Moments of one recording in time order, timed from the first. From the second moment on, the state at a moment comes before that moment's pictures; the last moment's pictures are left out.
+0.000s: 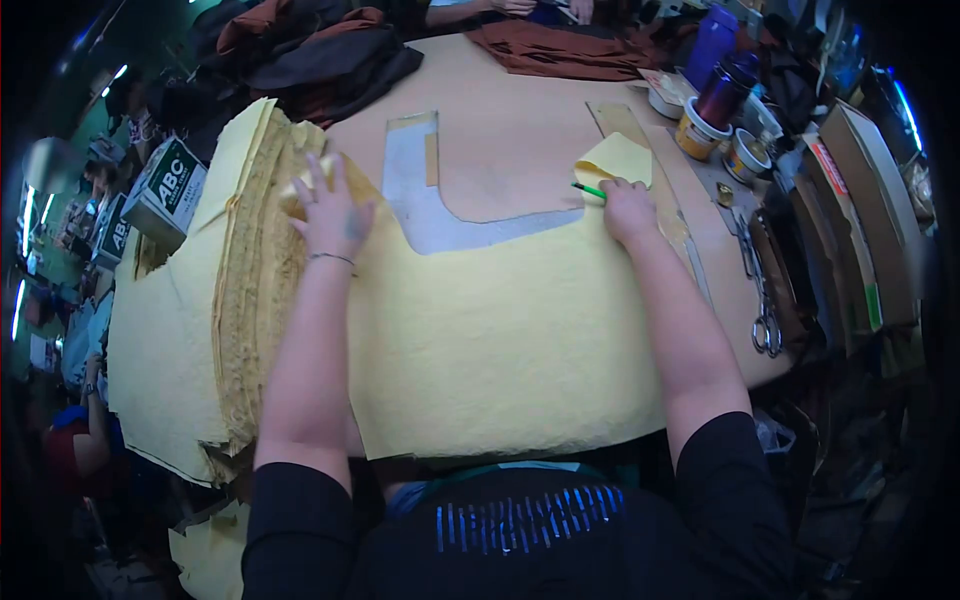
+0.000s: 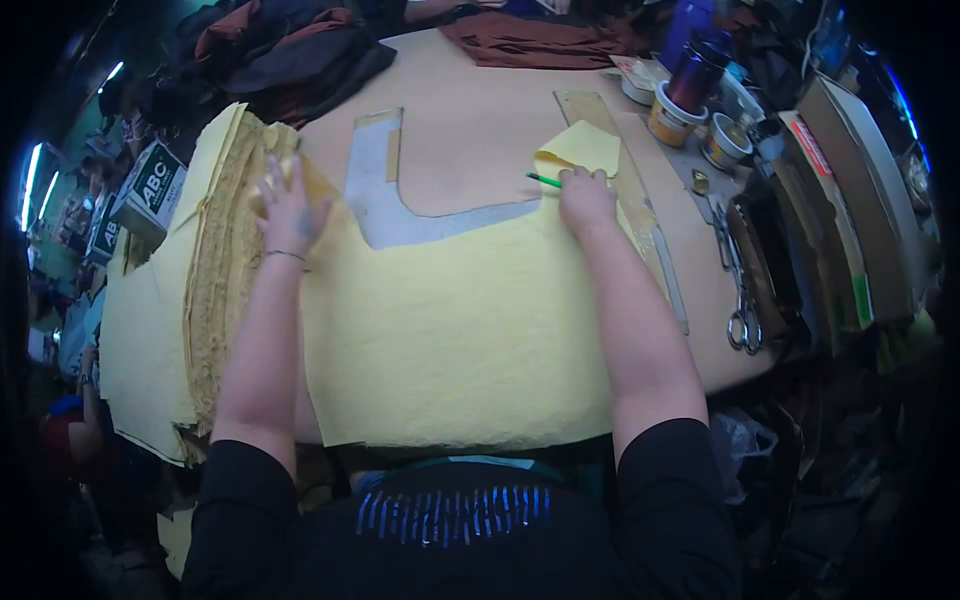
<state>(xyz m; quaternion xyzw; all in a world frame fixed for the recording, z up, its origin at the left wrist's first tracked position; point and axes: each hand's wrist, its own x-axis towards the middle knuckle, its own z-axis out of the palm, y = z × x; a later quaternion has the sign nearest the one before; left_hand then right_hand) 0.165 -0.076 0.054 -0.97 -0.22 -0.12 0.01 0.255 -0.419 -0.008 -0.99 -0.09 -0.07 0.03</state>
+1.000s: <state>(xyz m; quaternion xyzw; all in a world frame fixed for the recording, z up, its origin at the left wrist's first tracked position) 0.210 -0.024 -0.045 -0.91 -0.20 -0.29 -0.21 0.191 -0.515 0.000 -0.97 -0.02 -0.22 0.12</state>
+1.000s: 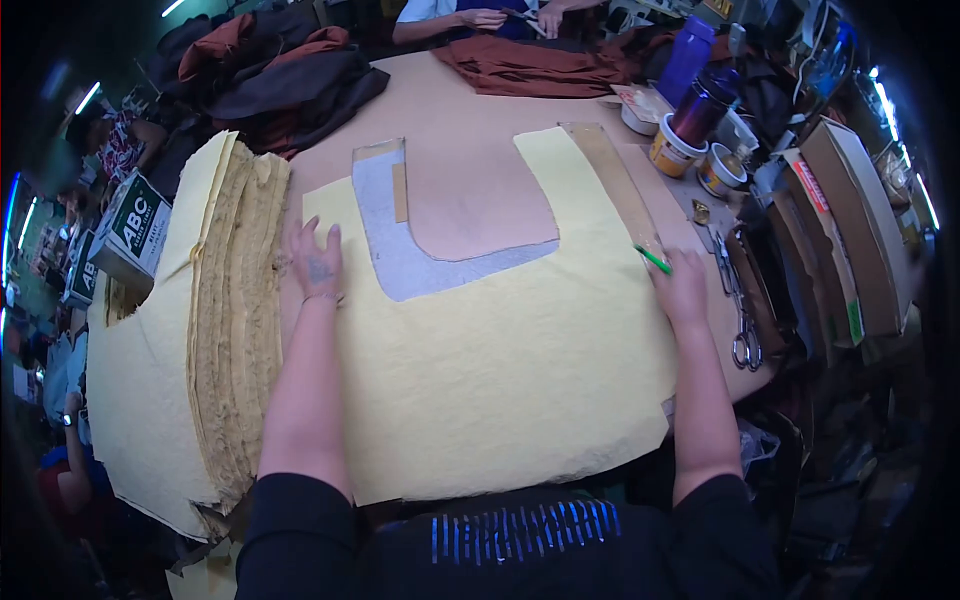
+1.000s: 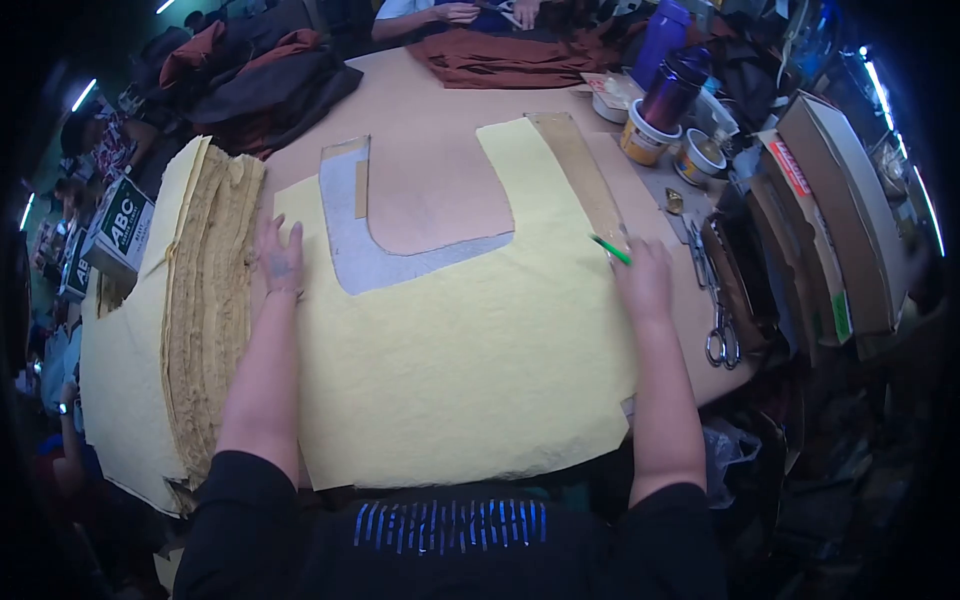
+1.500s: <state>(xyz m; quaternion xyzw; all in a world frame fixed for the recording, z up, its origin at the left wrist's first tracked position) 0.148 -0.045 -0.043 -0.93 -0.26 -0.17 -0.20 0.088 -0.540 -0.017 -0.97 0.09 -0.20 0.14</state>
